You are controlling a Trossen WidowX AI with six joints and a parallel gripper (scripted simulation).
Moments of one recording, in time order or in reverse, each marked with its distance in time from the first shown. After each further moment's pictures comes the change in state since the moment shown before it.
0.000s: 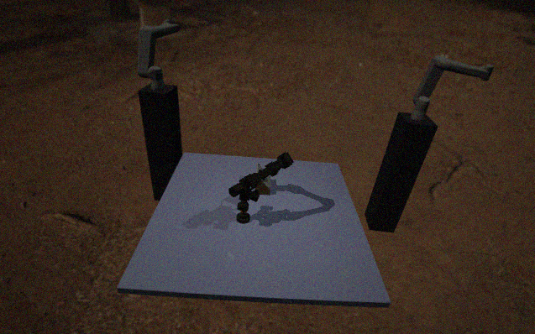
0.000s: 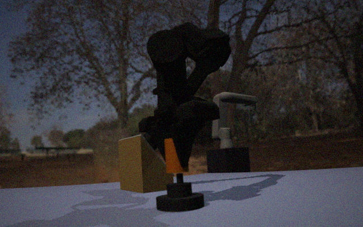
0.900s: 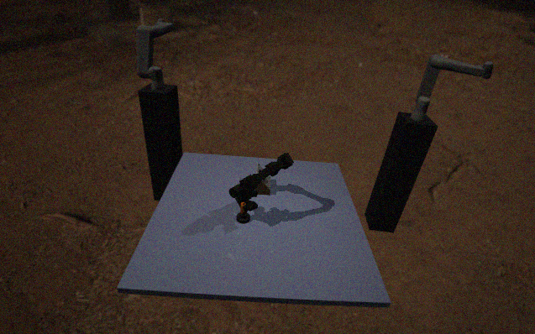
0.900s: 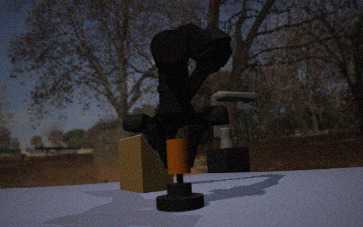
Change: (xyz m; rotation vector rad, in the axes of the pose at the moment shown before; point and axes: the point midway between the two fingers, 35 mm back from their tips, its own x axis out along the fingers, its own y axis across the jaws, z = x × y) arm 0.003 -0.004 0.001 -0.739 0.006 0.001
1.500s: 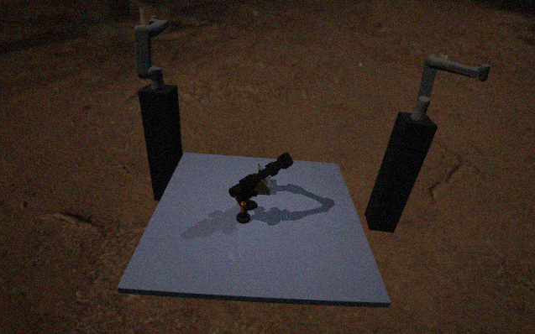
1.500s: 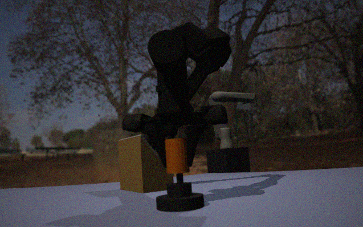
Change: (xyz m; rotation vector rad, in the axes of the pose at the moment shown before) arm -0.002 0.002 0.002 0.013 -0.007 -0.002
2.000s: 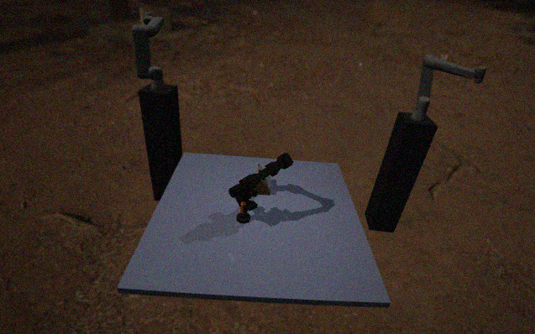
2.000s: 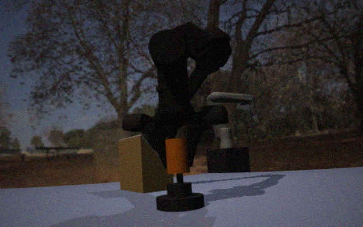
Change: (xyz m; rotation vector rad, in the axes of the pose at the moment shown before) arm 0.000 -0.001 -0.002 0.000 0.003 0.001
